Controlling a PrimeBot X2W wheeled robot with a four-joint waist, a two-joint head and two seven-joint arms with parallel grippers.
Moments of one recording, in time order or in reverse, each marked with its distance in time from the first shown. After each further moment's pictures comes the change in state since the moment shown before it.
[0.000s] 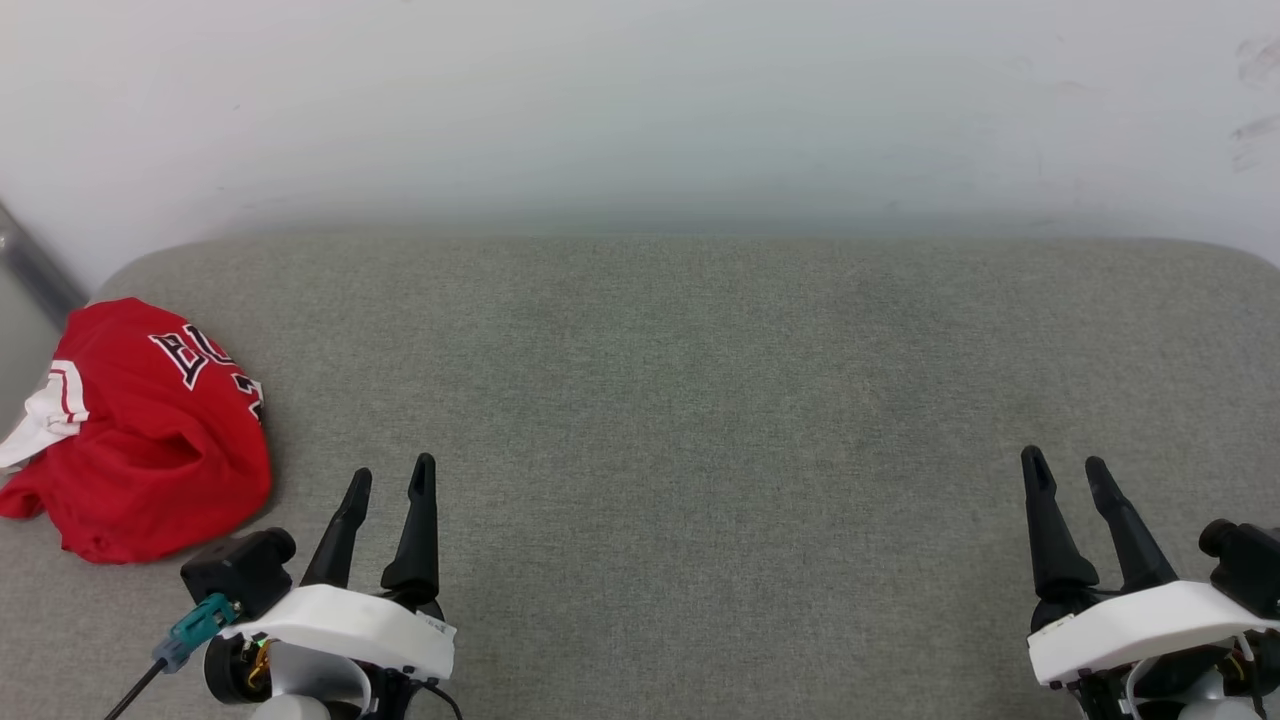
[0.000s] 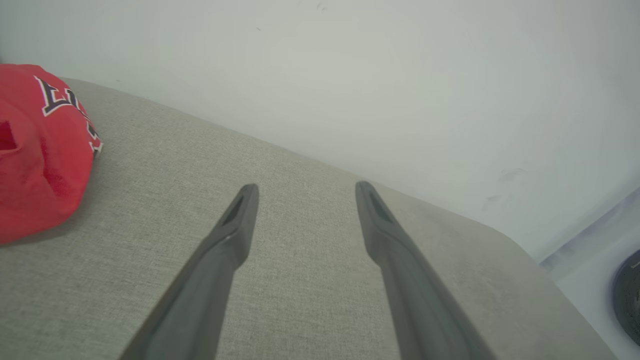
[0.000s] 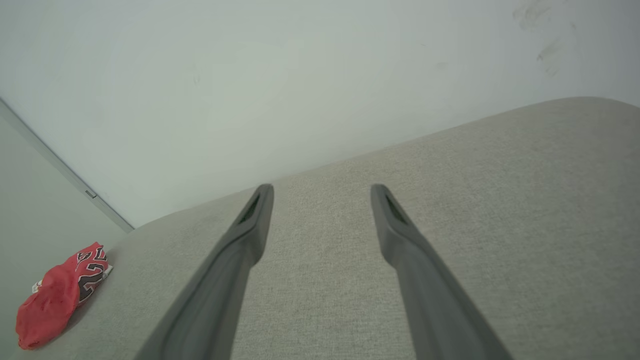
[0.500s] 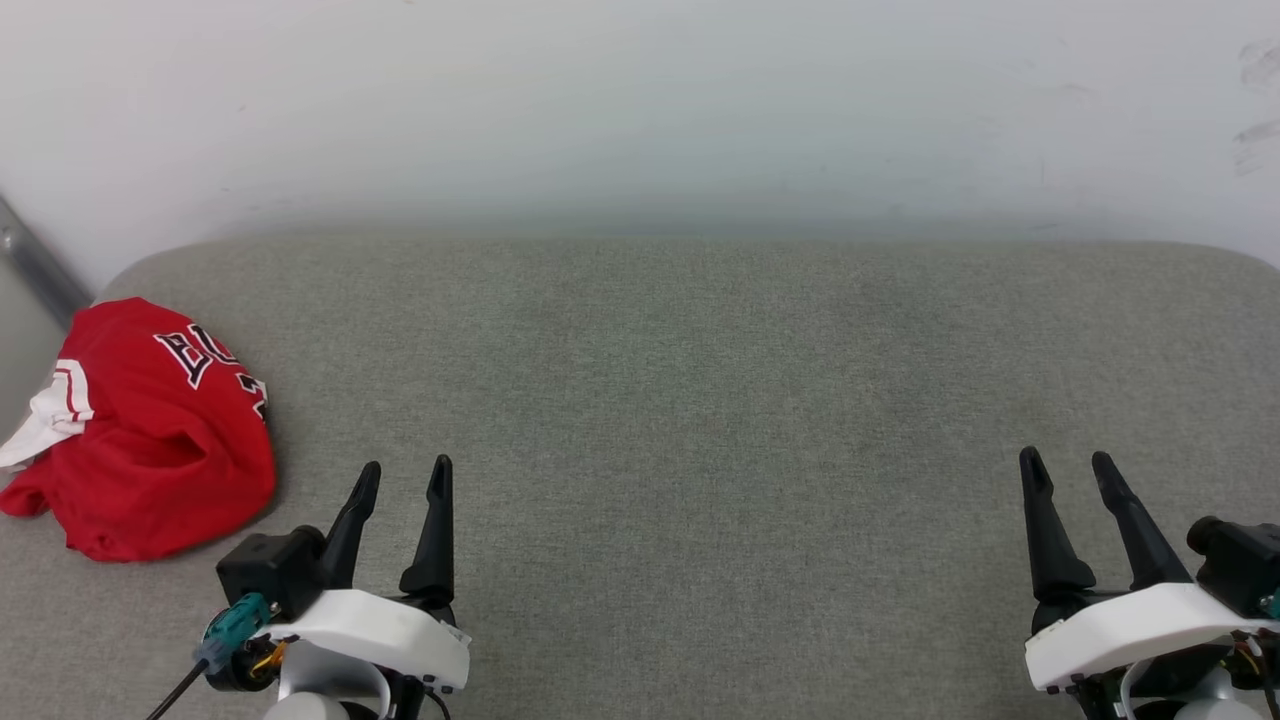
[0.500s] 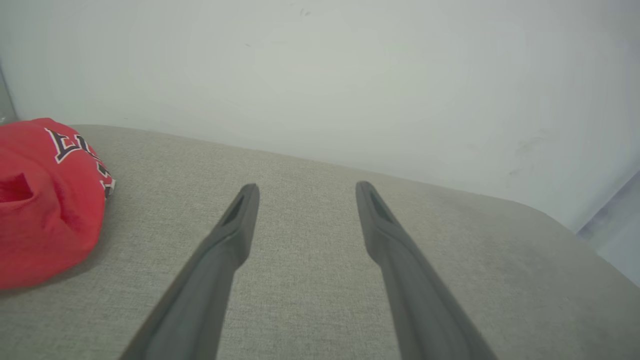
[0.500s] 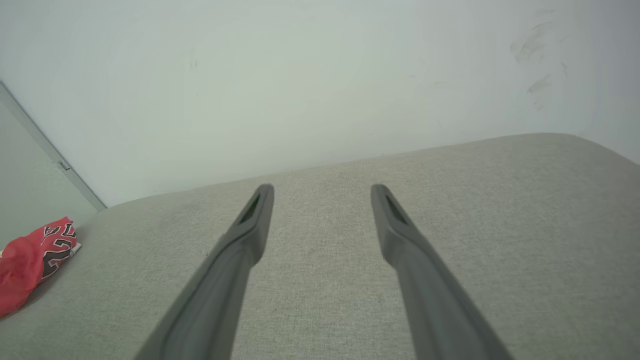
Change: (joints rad) left arm -0.001 0.014 -0.033 0.003 0.157 0.013 -0.040; right arm 0.011 0.000 -0.004 -0.024 -0.143 0.000 -0.001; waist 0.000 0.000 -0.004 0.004
